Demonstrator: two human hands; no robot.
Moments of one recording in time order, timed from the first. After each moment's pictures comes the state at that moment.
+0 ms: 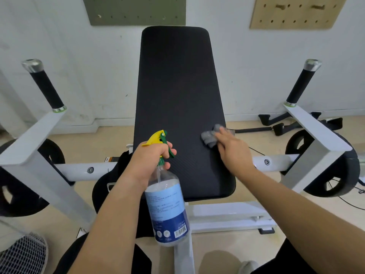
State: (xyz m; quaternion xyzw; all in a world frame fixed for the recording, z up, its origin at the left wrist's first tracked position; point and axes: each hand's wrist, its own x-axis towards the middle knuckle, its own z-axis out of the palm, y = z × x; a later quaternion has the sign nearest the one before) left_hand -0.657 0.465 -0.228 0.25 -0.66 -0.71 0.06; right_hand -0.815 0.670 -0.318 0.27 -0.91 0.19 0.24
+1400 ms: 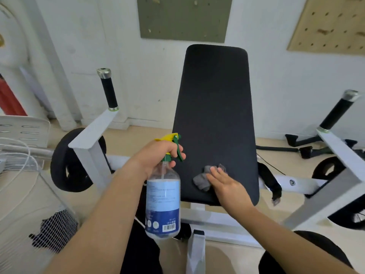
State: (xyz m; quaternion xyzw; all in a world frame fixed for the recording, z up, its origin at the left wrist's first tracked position) left_hand -0.614 0.394 -0.195 0.25 -0.65 -0.71 0.01; right_hand -0.733 0.616 -0.366 0.46 -0.86 0.14 0.19
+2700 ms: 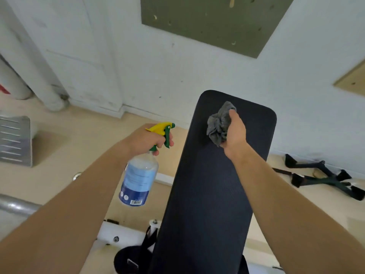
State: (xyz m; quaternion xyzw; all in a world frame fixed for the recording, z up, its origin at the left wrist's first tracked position) left_hand -0.937 0.154 0.010 0.24 -0.71 -0.66 -0.08; right_hand -1.103 0.350 0.008 -0.13 -0.68 0.68 -0.22
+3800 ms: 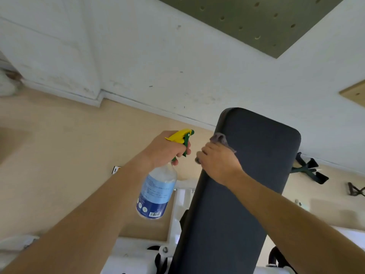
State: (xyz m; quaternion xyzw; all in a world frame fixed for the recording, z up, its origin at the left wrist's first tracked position) left_hand -1.029 0.053 -0.043 0.21 -0.63 -0.73 -0.15; right_hand -1.129 0.258 -0.073 0.52 -0.83 -0.19 -0.05
